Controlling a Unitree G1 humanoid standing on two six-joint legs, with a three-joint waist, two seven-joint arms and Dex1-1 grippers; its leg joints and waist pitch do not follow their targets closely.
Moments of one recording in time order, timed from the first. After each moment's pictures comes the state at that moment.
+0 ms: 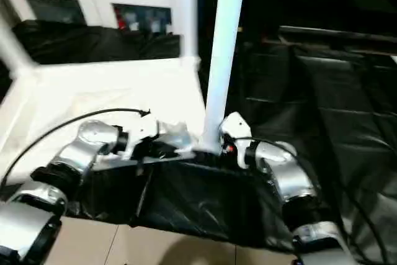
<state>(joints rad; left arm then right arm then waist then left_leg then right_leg) -0.74 0.28 -0.24 0.96 0.09 -0.23 -1.30 -0.46 -0.34 0.17 0.56 0.10 0.02 1.10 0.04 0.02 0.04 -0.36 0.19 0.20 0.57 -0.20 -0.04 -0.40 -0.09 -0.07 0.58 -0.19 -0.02</state>
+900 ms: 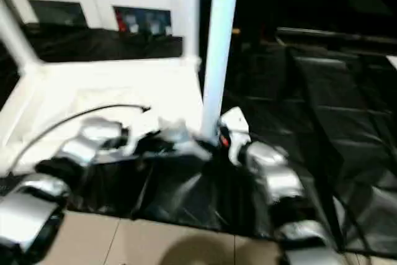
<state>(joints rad) -0.80 0.20 -0.23 1.04 0.15 -0.14 -1.03 -0.49 -0.15 0.04 0.66 0.10 0.08 0.60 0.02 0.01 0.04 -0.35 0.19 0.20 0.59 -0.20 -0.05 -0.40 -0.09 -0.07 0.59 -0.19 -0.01</state>
